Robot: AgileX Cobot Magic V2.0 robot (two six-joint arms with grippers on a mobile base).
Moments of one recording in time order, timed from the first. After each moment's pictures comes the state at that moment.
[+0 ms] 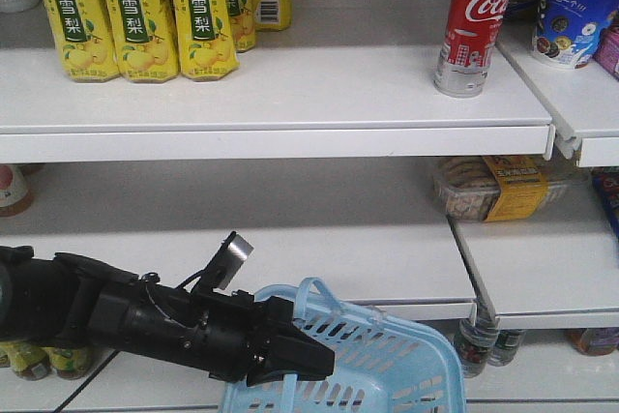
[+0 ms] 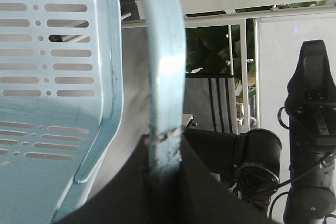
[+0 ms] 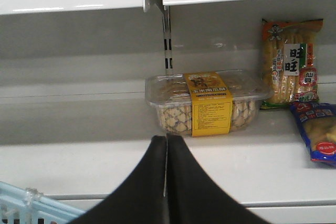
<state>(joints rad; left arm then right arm) -0.44 1.76 -0.74 -1.68 1.00 0.95 0.04 -0.01 0.03 0.08 0.14 0.00</state>
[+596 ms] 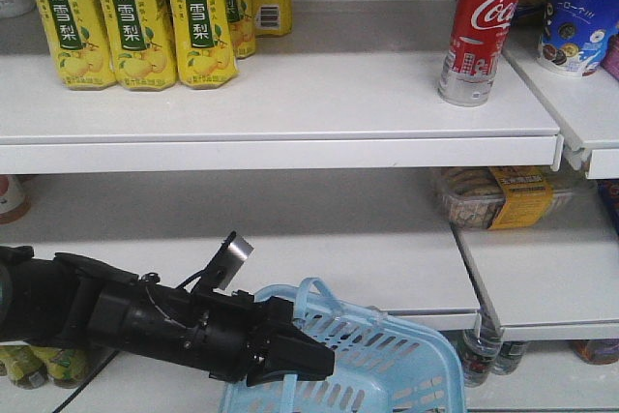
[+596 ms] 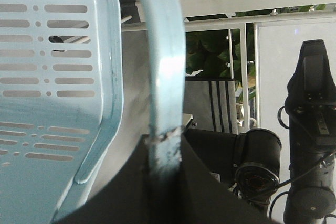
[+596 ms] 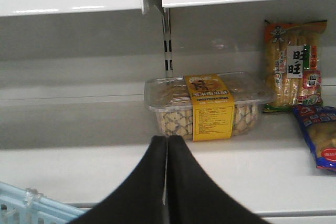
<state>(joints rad) -0.44 1.76 -0.74 -1.68 1.00 0.95 0.04 -0.01 0.03 0.08 0.14 0.00</state>
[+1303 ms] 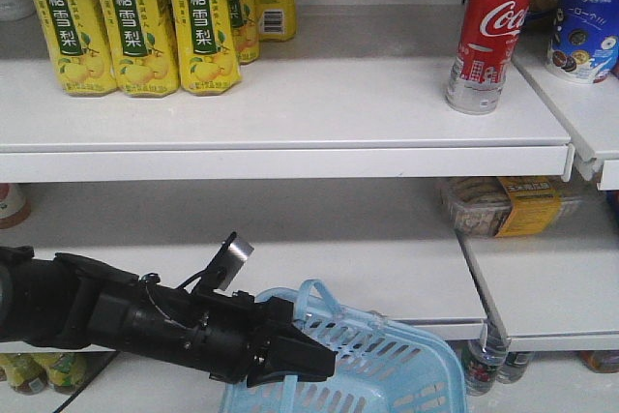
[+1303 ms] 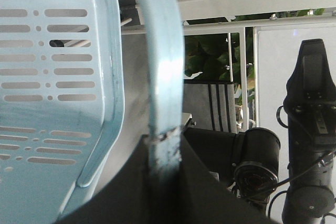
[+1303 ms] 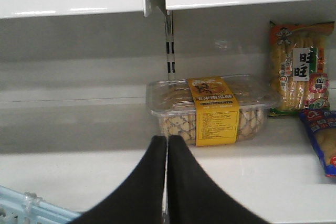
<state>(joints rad) -0.44 1.76 -0.74 -1.68 1.00 0.95 0.04 -0.01 0.03 0.08 0.14 0.00</state>
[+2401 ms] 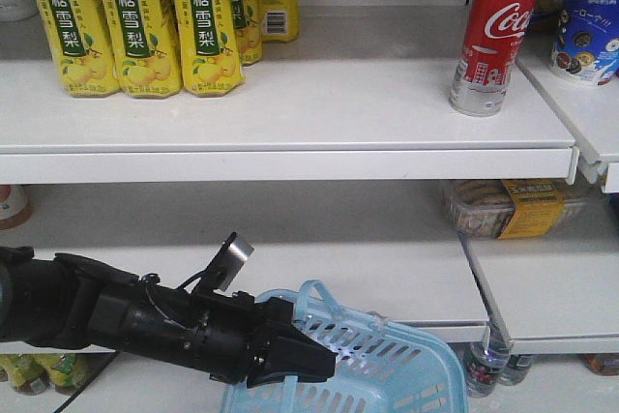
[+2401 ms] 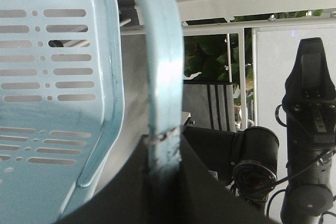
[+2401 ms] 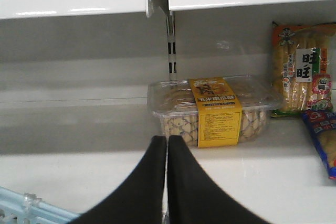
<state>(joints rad) -0.44 1.76 -0.74 -1.68 1.01 0.95 0.04 -0.01 0.03 0.08 0.14 0.00</state>
